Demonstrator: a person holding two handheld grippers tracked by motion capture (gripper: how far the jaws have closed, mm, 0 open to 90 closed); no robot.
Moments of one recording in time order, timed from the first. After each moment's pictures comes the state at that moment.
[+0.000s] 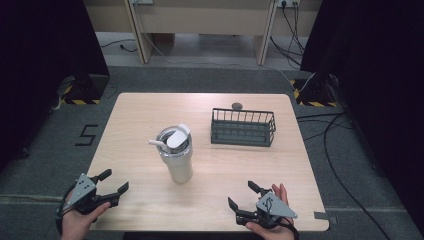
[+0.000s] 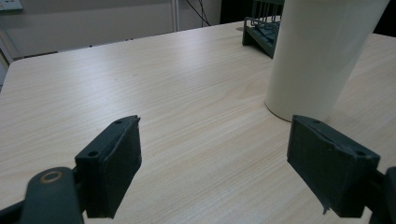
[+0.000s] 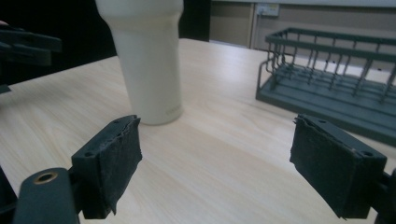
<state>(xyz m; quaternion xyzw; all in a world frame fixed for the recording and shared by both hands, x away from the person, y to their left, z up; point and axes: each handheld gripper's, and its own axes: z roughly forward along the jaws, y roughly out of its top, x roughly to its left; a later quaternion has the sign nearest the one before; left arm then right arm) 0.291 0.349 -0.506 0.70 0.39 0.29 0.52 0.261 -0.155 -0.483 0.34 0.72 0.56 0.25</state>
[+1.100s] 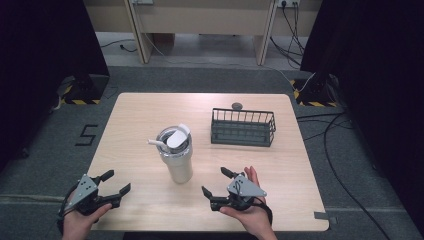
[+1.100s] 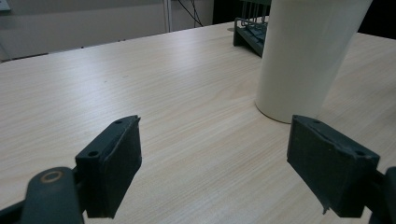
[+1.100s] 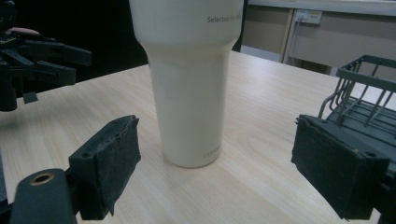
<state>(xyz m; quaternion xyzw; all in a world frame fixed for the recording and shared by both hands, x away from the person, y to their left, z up) 0.289 0.345 -0.506 0.70 0.38 0.28 0.53 0.302 -0.091 -0.470 0.28 0.74 0.57 0.22</state>
